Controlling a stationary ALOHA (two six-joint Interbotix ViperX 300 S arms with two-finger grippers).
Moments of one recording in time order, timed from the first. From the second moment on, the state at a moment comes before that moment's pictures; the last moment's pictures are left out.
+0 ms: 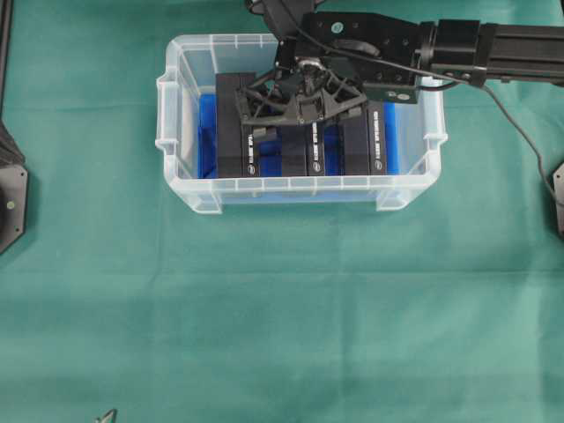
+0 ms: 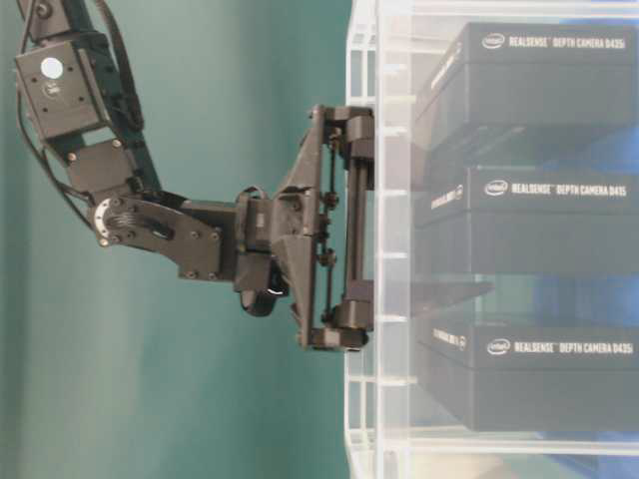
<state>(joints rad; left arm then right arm) -0.06 -0.73 0.43 0.03 1.42 -0.15 -0.22 0.37 -0.11 0.03 1.17 1.29</state>
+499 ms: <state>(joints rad) -0.06 -0.72 0.43 0.02 1.42 -0.15 -0.21 0.37 -0.11 0.07 1.17 1.31</state>
